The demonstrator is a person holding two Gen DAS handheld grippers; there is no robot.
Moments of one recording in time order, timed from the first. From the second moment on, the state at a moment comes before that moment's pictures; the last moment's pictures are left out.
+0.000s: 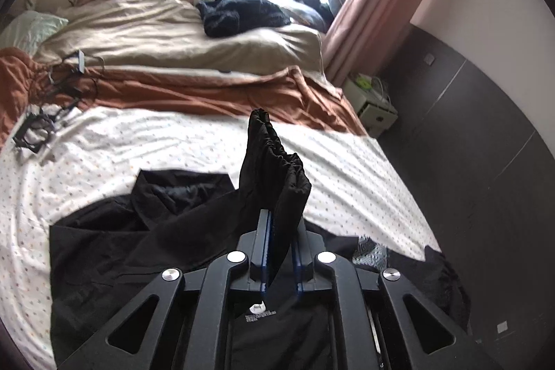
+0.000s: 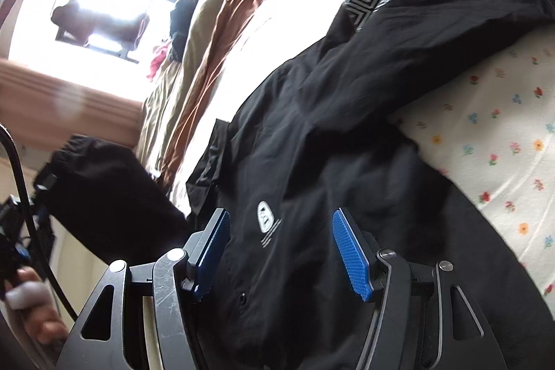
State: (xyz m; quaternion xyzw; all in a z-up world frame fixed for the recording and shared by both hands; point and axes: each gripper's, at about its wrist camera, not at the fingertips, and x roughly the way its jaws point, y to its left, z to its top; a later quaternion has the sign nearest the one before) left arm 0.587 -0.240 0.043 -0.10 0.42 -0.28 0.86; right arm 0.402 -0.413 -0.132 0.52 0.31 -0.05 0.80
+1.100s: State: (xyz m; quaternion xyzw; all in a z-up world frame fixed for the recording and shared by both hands) left arm 0.501 -0.118 -0.083 -0.26 0.43 -0.13 0.85; right arm 0.443 -0.397 -0.152 0.50 0.31 -0.03 0.81
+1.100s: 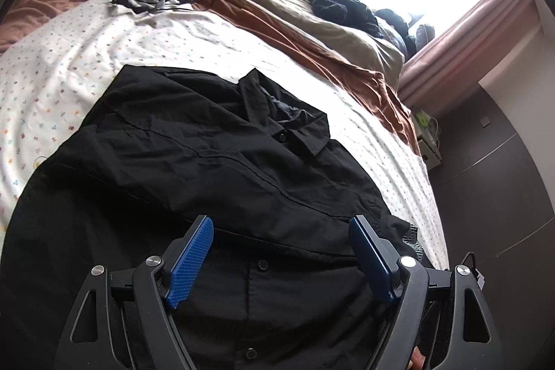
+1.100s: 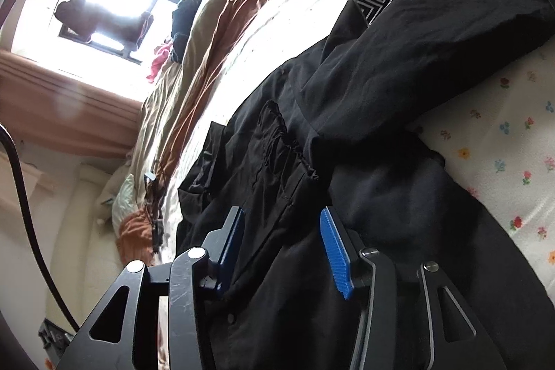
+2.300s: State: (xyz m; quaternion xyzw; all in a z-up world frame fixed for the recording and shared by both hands) left arm 0.501 -0.052 -0.111 -0.30 0.46 -0.10 0.83; right arm 0.343 -0.525 -0.118 0.48 0.26 -0.24 0.80
